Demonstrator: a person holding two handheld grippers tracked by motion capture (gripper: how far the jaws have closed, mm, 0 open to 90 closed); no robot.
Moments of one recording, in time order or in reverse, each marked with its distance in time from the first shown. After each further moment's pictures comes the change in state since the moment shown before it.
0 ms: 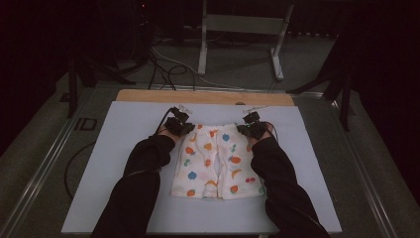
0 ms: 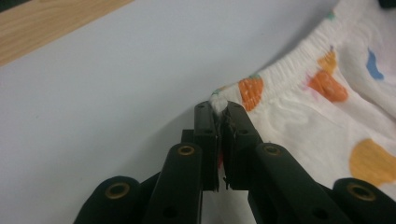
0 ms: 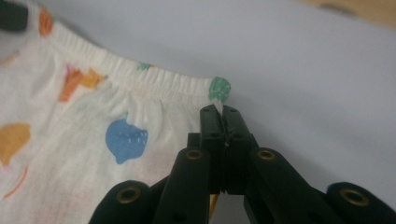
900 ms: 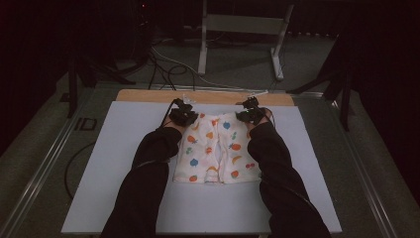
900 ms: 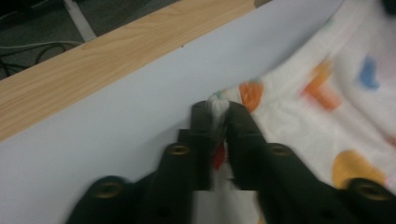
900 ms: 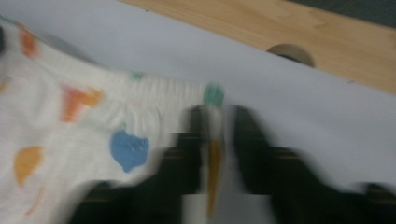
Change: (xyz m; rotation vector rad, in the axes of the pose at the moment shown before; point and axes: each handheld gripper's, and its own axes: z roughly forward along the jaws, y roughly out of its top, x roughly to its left) left arm 0.008 0.027 0.015 -0.095 0.080 -0.024; right arm -0.021 0.043 0.015 0.010 -0.072 0.053
